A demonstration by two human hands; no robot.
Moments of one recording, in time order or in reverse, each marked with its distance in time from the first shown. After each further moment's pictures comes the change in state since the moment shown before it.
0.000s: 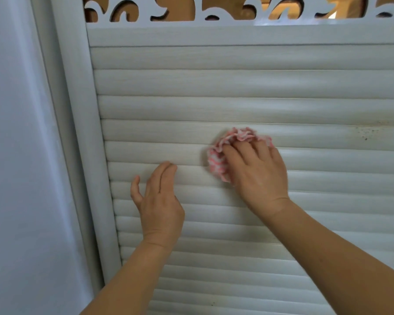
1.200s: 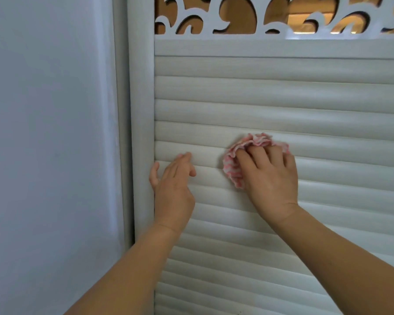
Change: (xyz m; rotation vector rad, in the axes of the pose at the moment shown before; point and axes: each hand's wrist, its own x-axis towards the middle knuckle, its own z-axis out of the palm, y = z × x) left_hand 0.027 -0.048 -0.032 -0.117 -0.034 0.023; right_hand 0.024 -0.054 0.010 -0.017 0.028 0.009
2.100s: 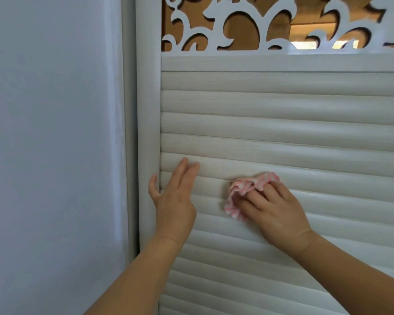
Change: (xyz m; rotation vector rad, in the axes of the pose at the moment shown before) left_hand 0.003 0.002 -0.008 0.092 -0.112 -0.059; right_hand -0.033 0.015 0.005 0.134 -0.043 -0.388
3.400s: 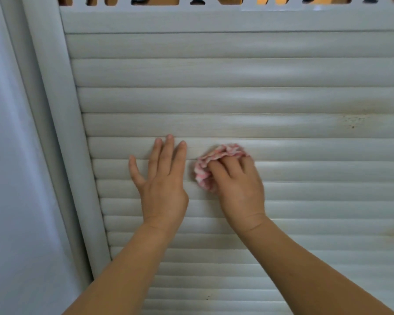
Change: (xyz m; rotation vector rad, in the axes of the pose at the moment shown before) left_hand -0.008 0.064 0.043 0.175 -0.005 0.156; right_hand -0.020 -0.004 -0.004 0.057 0.122 0.546
